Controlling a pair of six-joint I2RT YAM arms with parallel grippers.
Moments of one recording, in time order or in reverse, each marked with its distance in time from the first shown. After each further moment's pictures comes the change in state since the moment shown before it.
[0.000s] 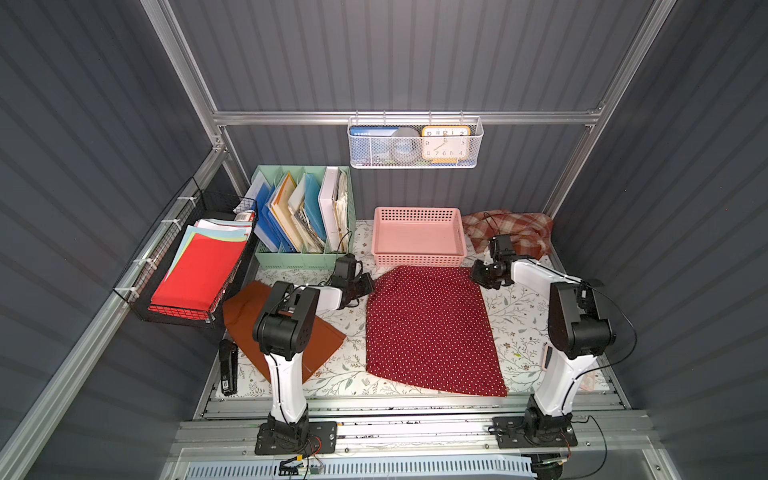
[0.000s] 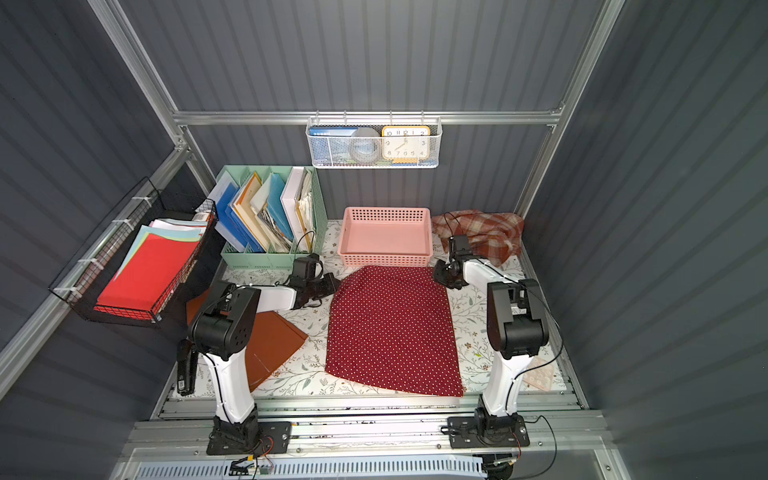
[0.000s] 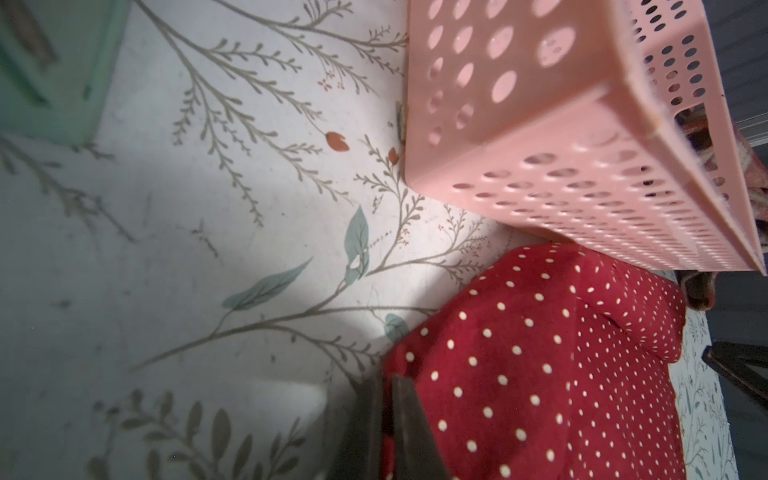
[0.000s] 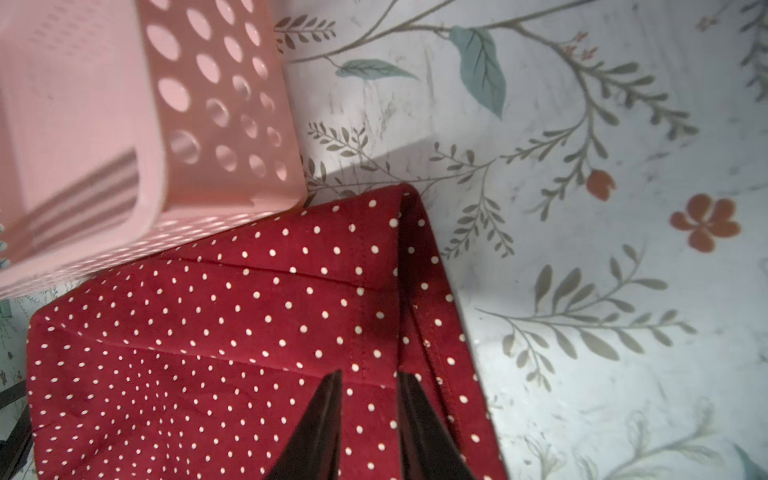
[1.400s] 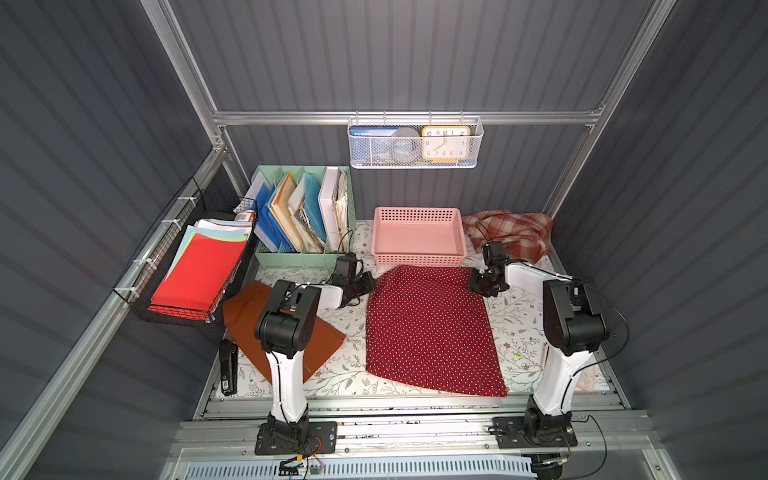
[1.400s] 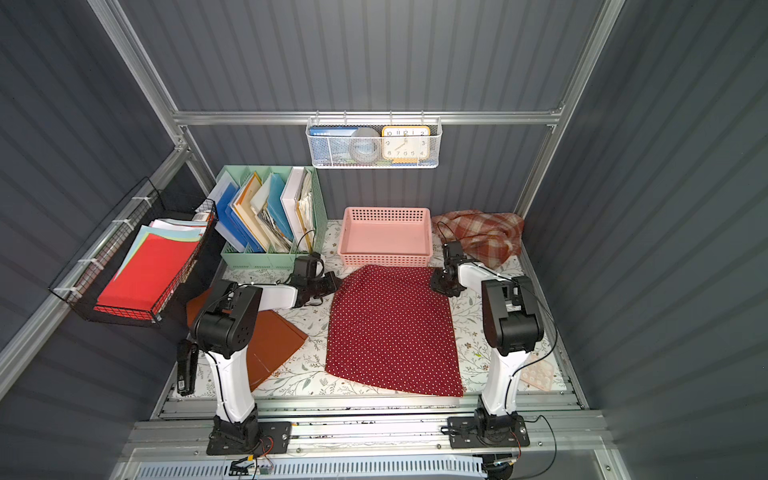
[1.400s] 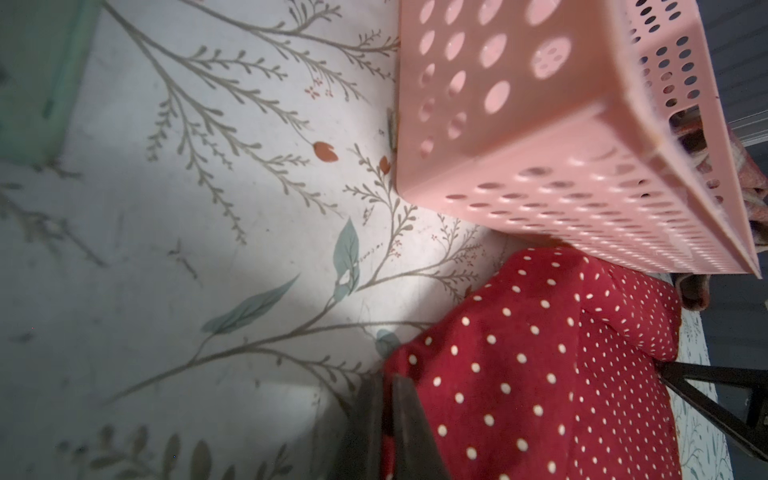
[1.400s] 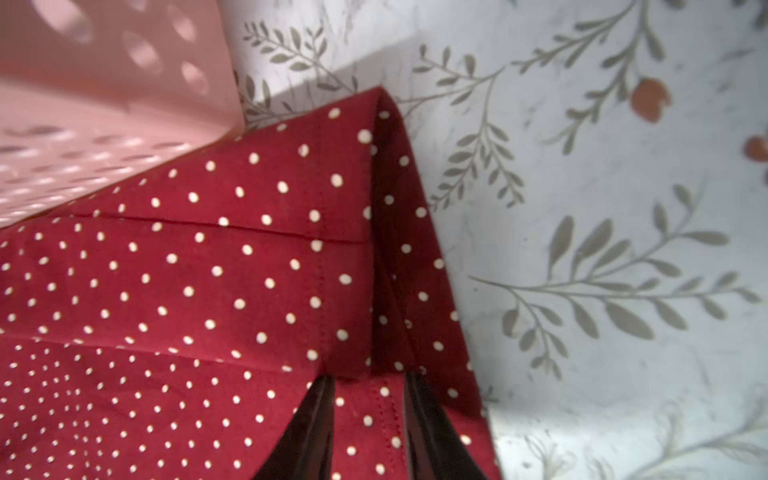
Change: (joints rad) left arm 0.000 0.026 0.030 0.000 0.016 0.000; right arm 0.027 0.038 -0.030 -0.024 0.054 -0.030
